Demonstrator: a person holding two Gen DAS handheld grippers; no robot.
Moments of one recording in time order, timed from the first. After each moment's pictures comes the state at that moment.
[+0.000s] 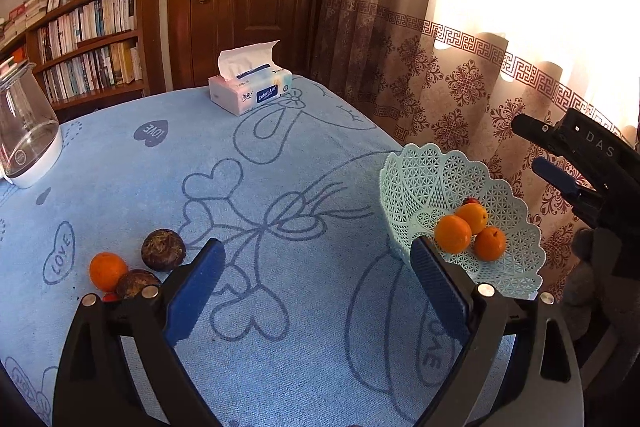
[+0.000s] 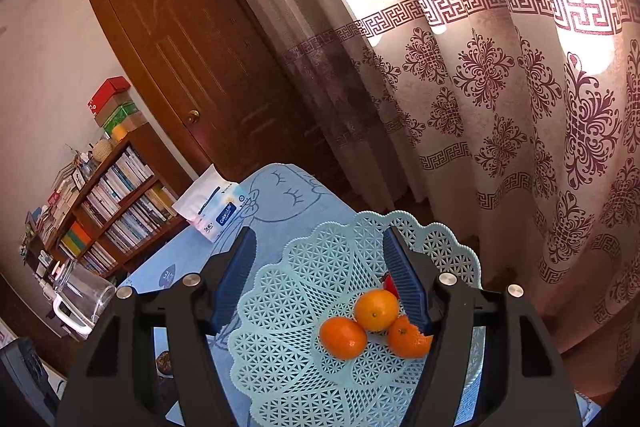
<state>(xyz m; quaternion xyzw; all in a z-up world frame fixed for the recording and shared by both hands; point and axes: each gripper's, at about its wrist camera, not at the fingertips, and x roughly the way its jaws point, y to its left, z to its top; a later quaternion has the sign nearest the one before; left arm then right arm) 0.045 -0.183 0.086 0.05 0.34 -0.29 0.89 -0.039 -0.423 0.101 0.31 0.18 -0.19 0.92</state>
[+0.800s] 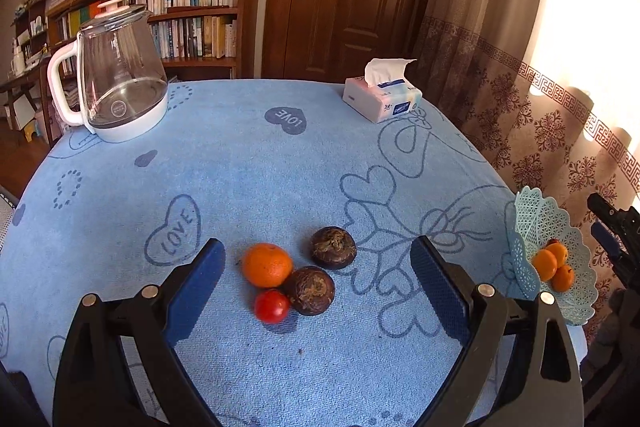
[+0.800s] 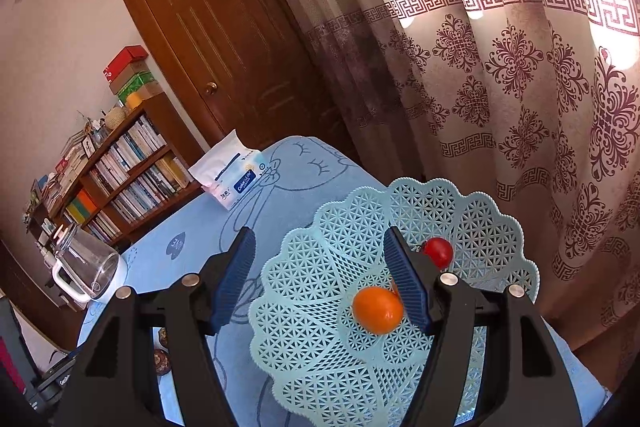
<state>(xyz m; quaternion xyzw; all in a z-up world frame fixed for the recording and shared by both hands) 0.086 -0.063 0.090 -0.01 0.36 -0.16 0.92 -0.021 -0.386 0.091 0.28 0.21 -0.15 0.92</state>
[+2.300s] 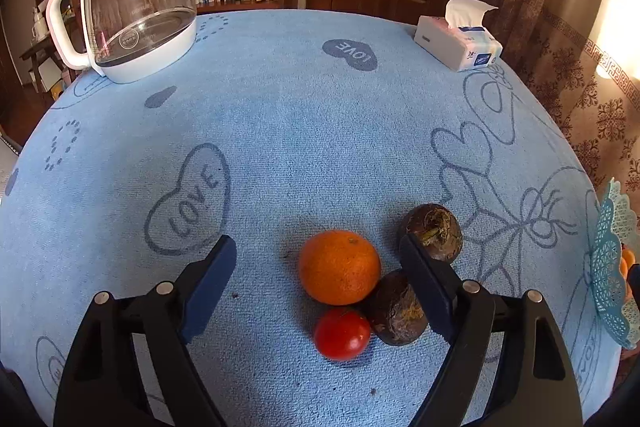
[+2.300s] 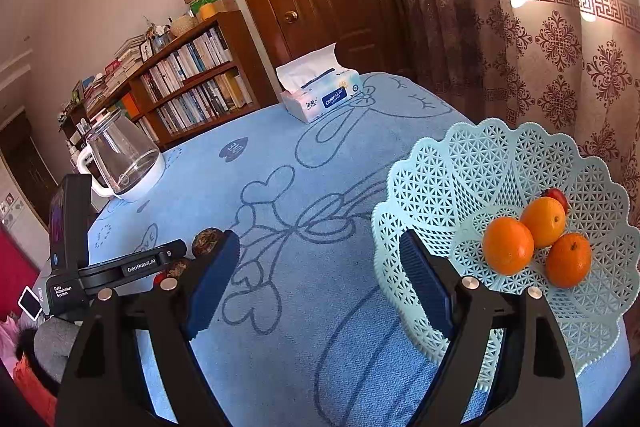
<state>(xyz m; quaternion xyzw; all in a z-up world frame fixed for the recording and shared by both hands) 0.148 -0.051 0.027 0.00 0.44 -0.09 0.89 0.011 -0.287 0.059 0.18 0.29 -0.02 0.94</state>
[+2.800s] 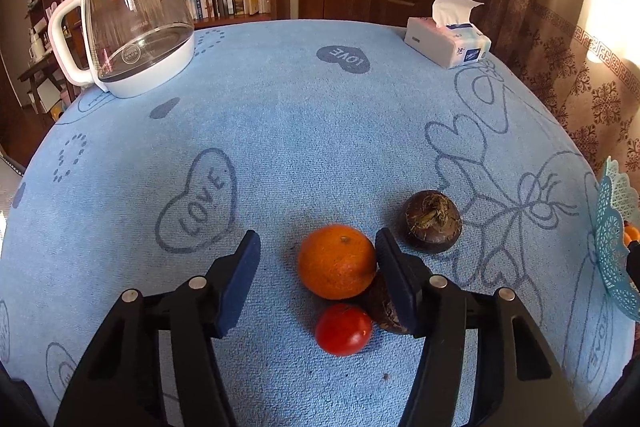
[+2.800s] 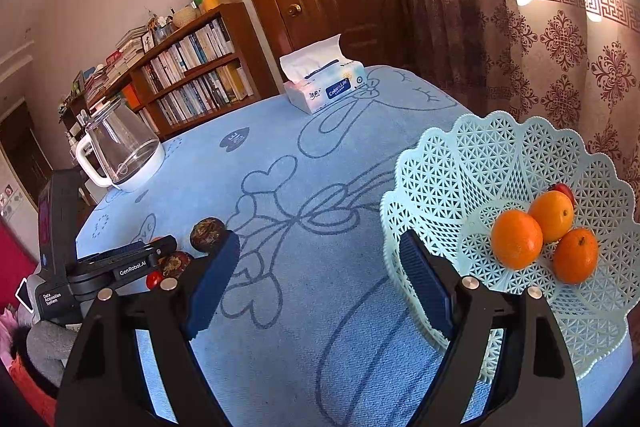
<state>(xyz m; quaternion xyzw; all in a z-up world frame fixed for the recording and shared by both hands) 0.135 -0.052 0.028 0.03 0.42 -0.09 0.90 0.014 -0.281 0.054 0.17 0.30 -0.02 0.94</state>
